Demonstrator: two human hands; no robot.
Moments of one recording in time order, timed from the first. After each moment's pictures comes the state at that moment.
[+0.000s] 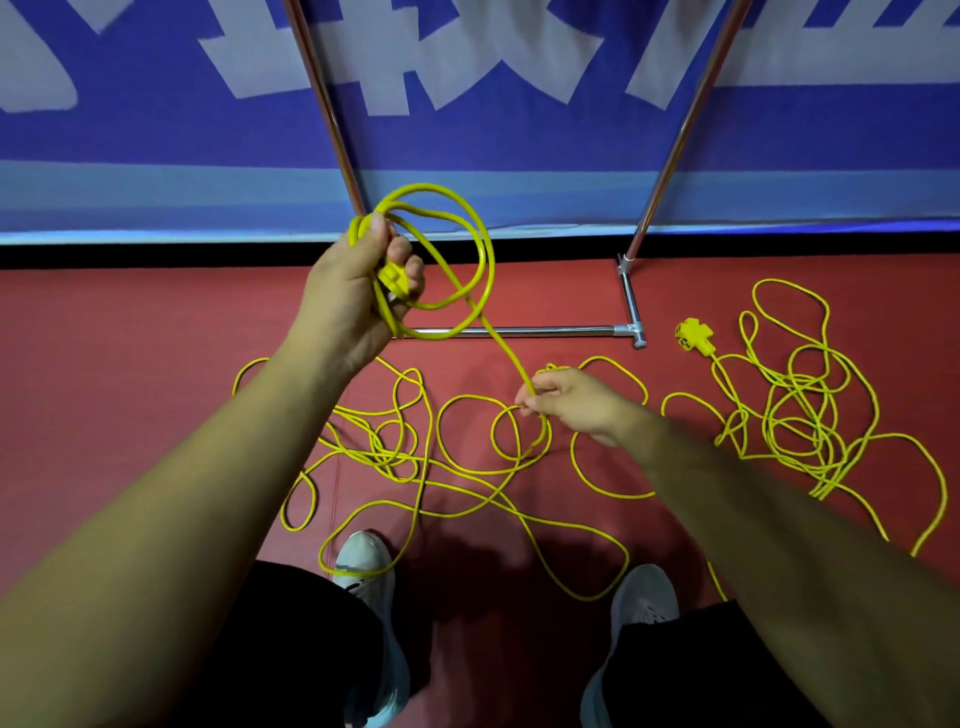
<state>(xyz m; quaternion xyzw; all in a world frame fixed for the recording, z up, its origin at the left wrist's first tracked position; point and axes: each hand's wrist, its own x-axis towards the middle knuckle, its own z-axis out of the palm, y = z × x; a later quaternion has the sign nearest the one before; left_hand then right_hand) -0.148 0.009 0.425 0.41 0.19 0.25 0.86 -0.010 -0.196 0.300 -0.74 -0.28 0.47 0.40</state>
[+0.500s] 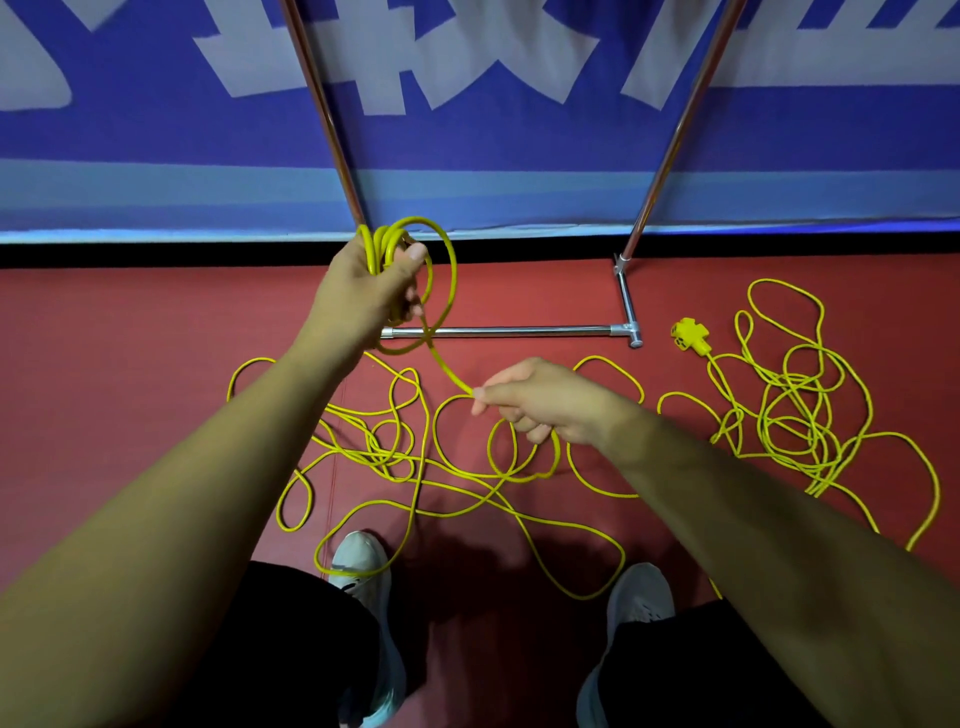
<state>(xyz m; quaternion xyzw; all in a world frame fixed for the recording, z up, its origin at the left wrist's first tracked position) -0.152 0.000 0.425 0.72 0.27 0.24 0.60 -0.044 -0.174 0.360 -0.68 -0.23 0.58 0.39</state>
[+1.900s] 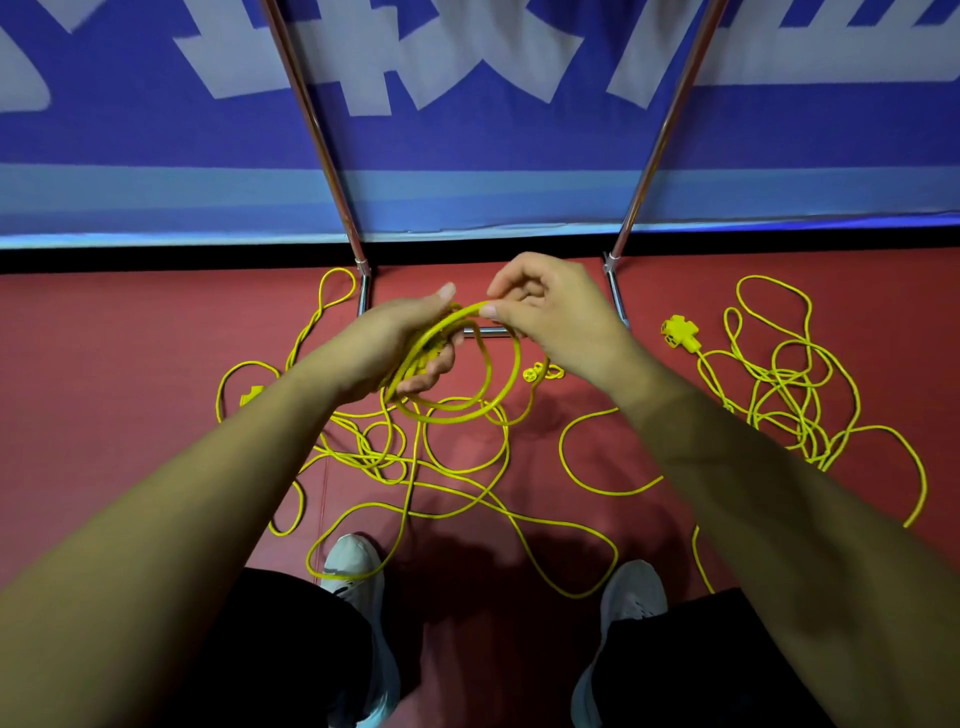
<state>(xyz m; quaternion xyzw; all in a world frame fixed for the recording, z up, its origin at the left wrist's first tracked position) -0.151 -0.019 0.414 0.64 0.19 -0.09 0.74 -0.014 -0.169 0.422 -0.71 -0.39 0.26 0.53</state>
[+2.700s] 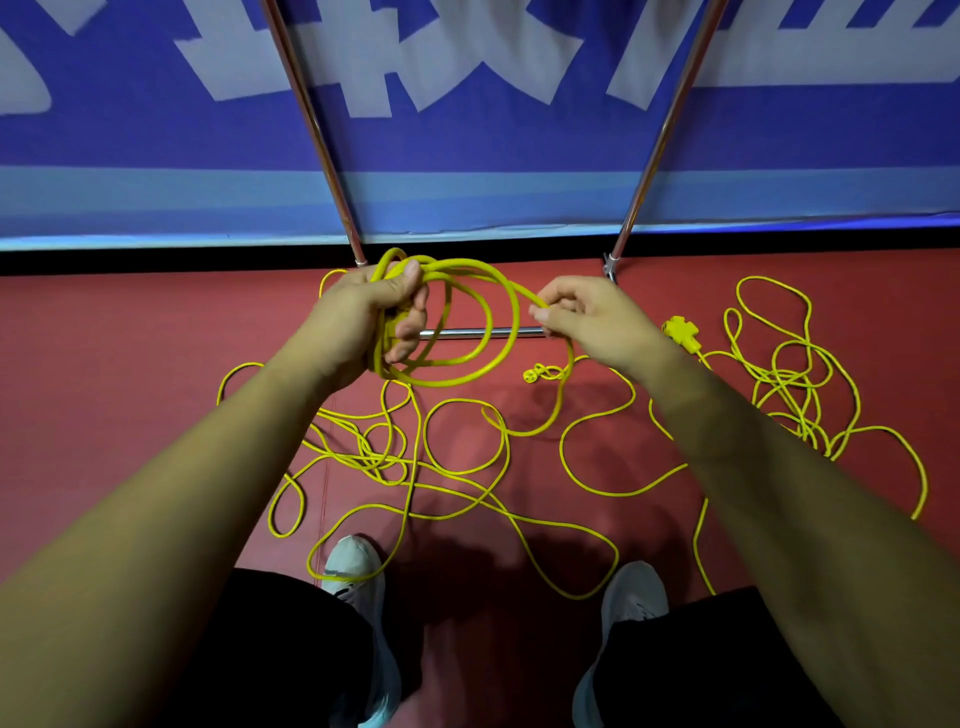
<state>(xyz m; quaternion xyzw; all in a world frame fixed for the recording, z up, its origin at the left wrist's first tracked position) -0.154 -0.003 0.420 0.62 0.19 0.08 0.75 0.028 -0.191 0.393 -0.75 -0.37 0.31 0.45</state>
